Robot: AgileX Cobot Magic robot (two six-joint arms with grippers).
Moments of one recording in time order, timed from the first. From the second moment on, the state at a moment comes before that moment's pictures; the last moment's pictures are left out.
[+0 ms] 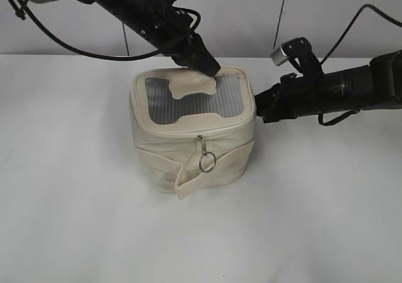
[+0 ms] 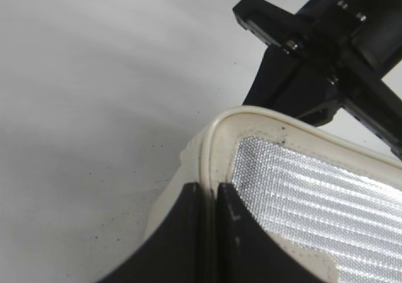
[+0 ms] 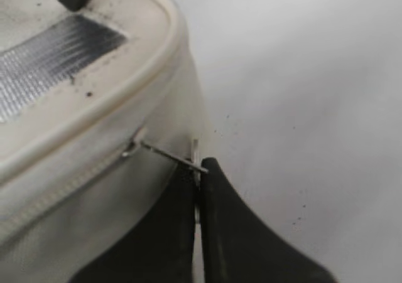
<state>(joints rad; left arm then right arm) -0.42 2.29 -1.99 -0.81 1.10 1.10 0.19 2.08 -1.07 1.71 0.63 -2.07</state>
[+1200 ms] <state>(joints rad) -0.44 2.29 -1.99 -0.75 1.05 0.84 0.48 1.65 -0.68 1.47 0.50 -1.50</state>
